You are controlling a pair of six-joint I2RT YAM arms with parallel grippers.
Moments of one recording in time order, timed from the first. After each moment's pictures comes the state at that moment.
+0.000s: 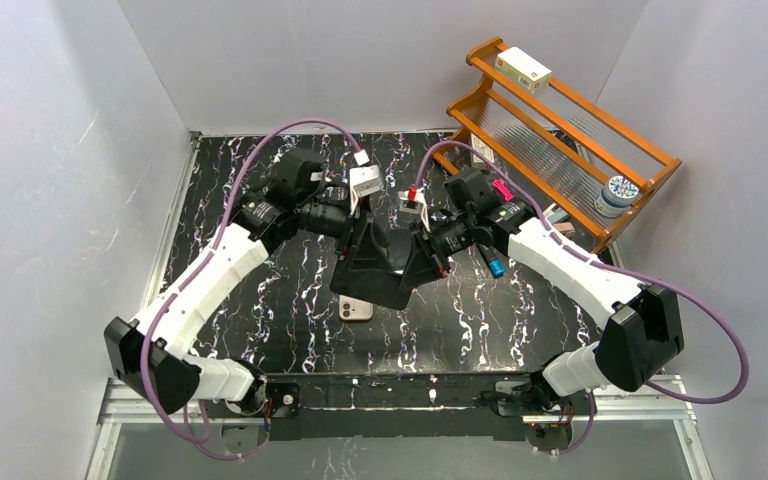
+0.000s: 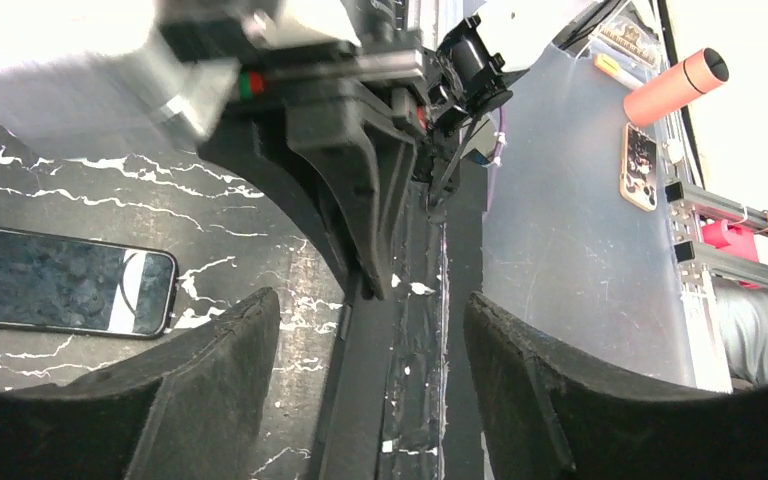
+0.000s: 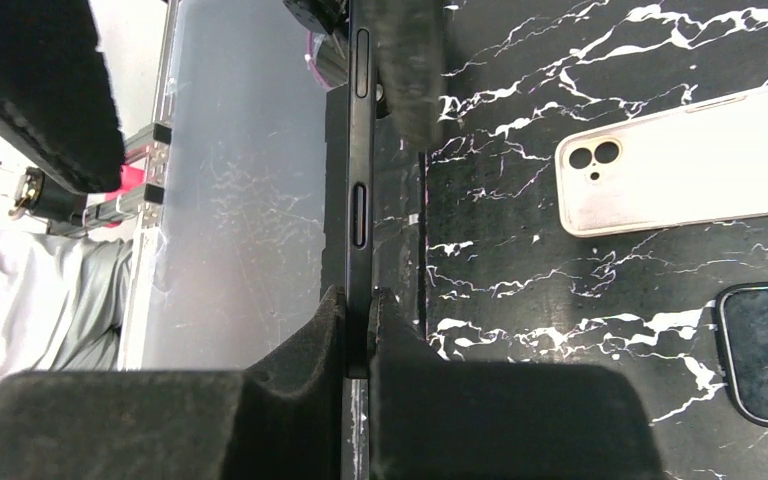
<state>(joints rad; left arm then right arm) -0.57 1.30 1.32 -0.69 0.98 0.15 0.64 1.41 1.19 -0.65 -1.12 -0.15</state>
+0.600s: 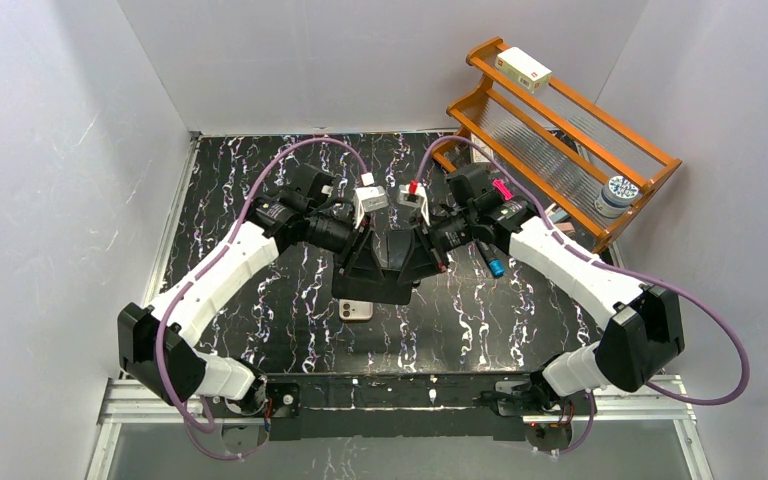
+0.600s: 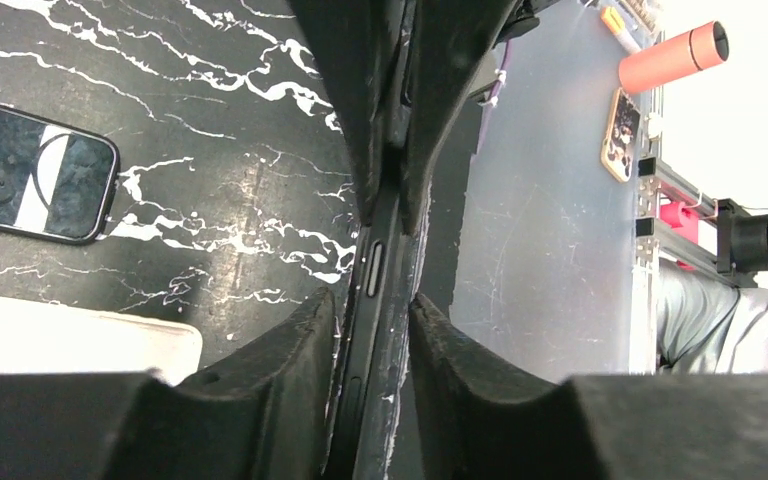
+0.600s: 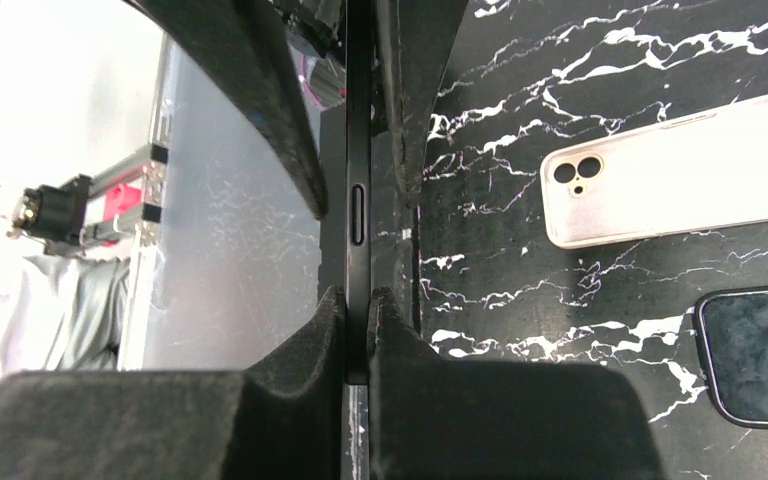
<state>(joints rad) -0.57 1.36 1.28 -0.83 0.96 0.16 0.64 1.42 1.20 -0.61 -1.10 -0.11</state>
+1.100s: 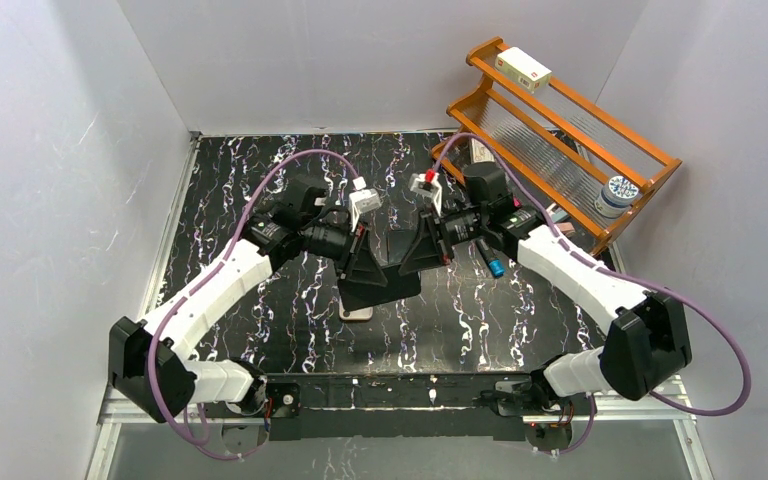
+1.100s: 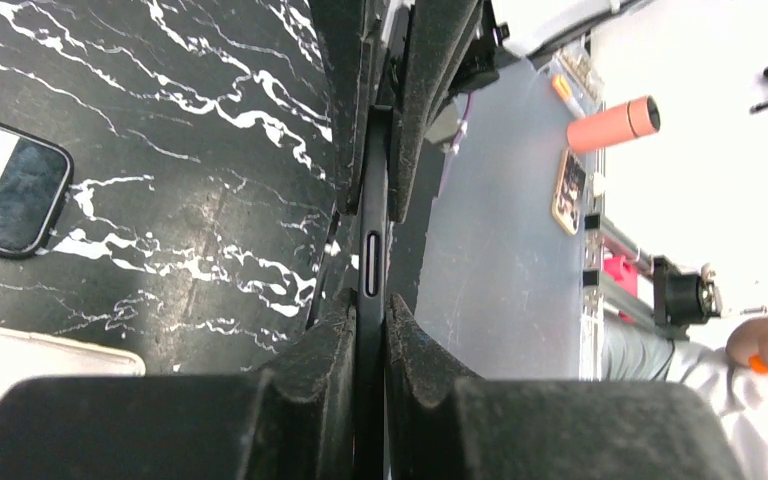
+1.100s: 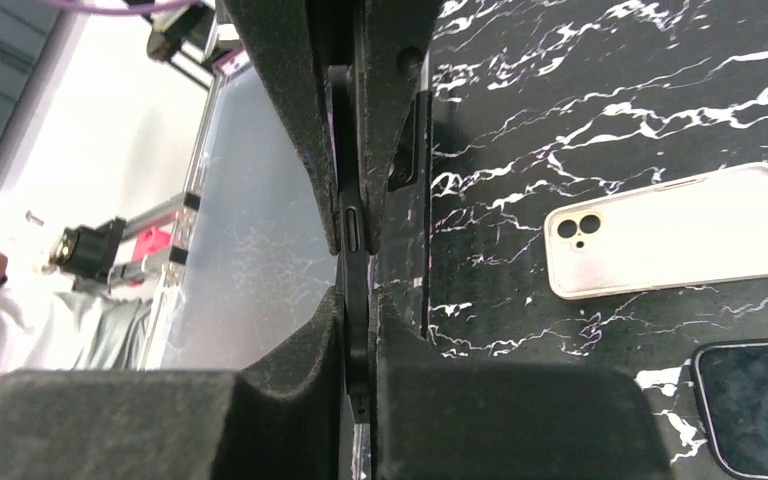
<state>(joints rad) -0.57 1.27 1.12 -0.63 0.98 -0.06 0.58 1.37 1.09 -0.30 -1.21 0.09</state>
